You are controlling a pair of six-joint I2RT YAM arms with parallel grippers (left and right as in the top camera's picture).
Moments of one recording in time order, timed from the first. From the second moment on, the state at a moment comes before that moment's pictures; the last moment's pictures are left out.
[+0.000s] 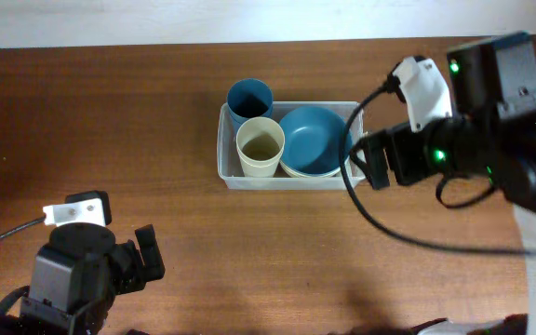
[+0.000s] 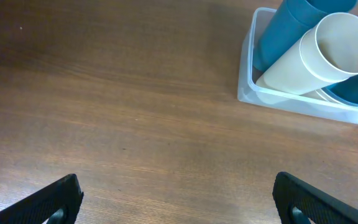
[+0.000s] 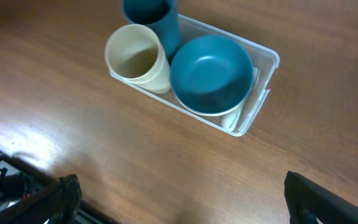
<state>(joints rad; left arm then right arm) -0.37 0.82 1.40 -1.45 -0.30 -0.45 0.31 1.52 2.26 -1.69 -0.19 -0.04</state>
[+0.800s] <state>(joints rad) -0.37 0.82 1.40 -1.45 -0.30 -0.45 0.31 1.35 2.26 -1.69 -0.07 0.07</state>
